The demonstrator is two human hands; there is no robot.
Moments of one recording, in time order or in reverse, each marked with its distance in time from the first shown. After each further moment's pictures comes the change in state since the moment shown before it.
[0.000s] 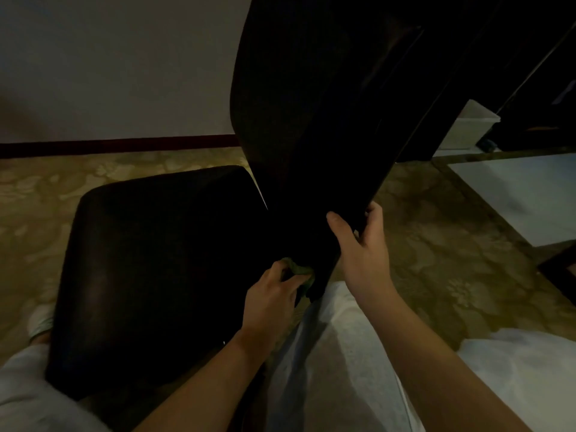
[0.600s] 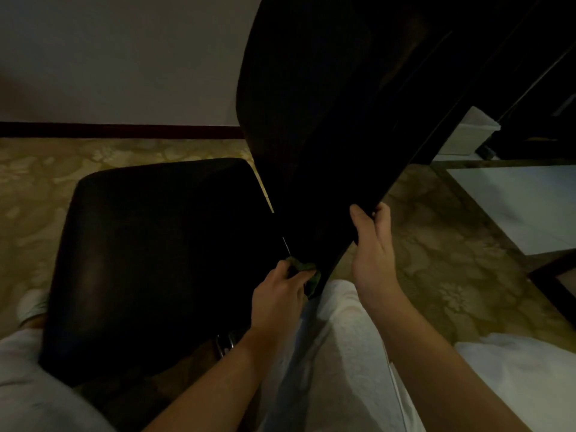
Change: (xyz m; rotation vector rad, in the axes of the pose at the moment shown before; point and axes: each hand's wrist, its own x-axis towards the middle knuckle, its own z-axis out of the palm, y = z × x) left_hand -0.004 0.019 0.000 -0.146 0.055 -0.123; right_hand 0.002 -0.001 0.002 0.092 0.013 0.034
